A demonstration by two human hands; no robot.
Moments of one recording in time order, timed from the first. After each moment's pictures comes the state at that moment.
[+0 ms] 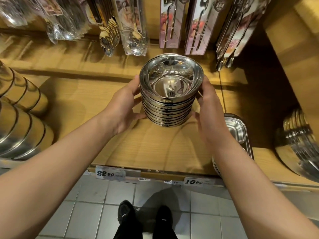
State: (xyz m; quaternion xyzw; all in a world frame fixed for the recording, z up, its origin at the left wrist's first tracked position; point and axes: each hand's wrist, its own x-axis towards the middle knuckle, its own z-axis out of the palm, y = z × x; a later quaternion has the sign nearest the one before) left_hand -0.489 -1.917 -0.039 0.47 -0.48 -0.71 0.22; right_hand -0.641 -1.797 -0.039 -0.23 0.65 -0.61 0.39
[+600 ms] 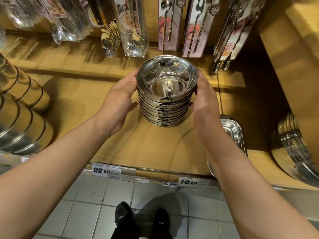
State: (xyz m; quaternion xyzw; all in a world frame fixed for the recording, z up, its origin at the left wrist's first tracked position) left_hand -0.488 -1.905 -0.030 0.45 -0.55 -0.64 0.29; right_hand -0.648 -1.806 -0.045 -0.26 0.65 -0.64 0.32
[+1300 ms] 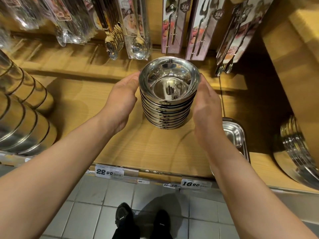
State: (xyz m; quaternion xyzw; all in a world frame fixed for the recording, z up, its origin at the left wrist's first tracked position) left_hand -0.494 -1.906 -0.017 0.46 -0.55 -0.62 0.32; right_hand -0.637 -1.798 -0.033 -0.26 0.67 -0.63 0.30
